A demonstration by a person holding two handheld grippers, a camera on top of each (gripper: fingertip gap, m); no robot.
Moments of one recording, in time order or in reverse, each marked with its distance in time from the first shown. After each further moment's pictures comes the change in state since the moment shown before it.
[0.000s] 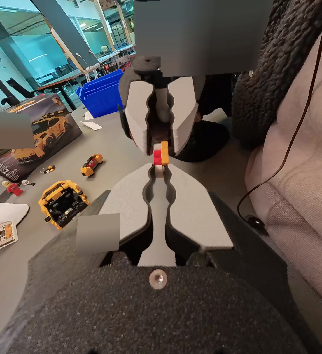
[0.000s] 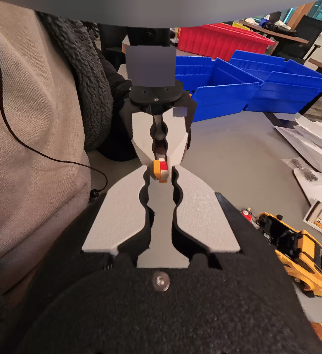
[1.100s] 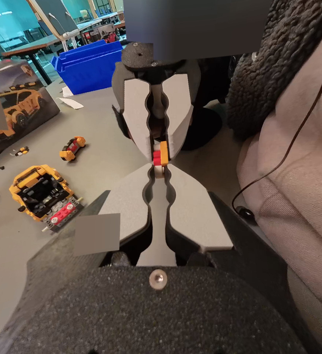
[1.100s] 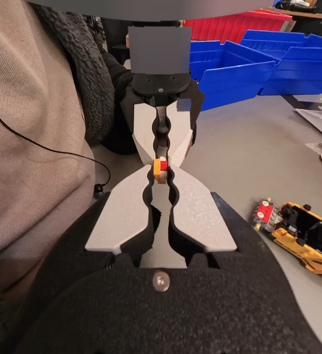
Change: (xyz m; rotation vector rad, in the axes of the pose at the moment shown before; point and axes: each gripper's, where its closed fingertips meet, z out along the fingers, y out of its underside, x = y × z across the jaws) left arm 0.002 0.019 0.011 -0.091 0.071 -0.082; right arm -0.003 0.021 0.008 -0.010 -0.047 0.084
